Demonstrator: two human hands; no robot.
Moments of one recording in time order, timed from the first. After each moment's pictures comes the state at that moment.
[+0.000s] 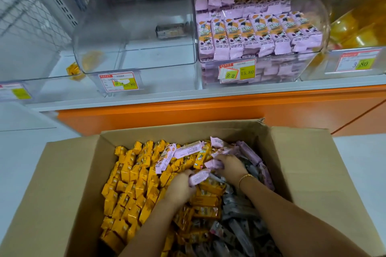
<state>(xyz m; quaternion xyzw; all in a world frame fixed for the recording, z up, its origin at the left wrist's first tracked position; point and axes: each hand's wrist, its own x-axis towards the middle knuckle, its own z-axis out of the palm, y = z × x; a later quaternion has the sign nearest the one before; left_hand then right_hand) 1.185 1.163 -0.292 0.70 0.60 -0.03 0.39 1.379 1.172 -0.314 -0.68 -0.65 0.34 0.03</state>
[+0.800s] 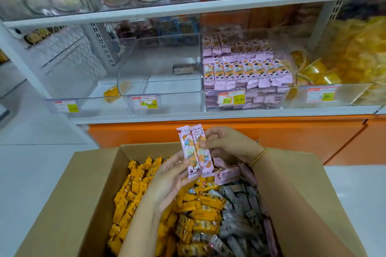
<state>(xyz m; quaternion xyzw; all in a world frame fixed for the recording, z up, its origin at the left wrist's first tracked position) 1.174 1.127 -0.106 0.31 0.40 0.41 0.76 1.371 1.174 -0.077 -0.48 -0.52 0.64 0.29</state>
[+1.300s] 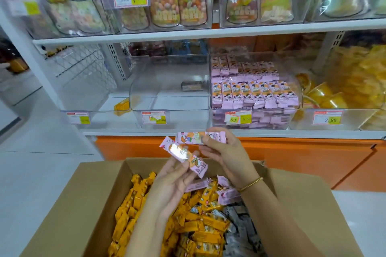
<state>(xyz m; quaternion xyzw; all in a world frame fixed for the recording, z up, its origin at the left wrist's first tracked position) 1.177 1.137 -0.077 0.24 0.33 0.52 0.75 1.335 1.159 -0.046 -0.44 -0.32 0.63 0.56</state>
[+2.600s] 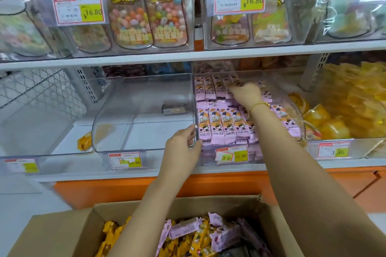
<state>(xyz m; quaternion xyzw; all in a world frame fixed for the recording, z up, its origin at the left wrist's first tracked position) 1.256 1.287 -0.022 0.71 0.54 0.35 0.28 1.455 1.388 0.020 -0.77 -0.47 0.21 0.36</state>
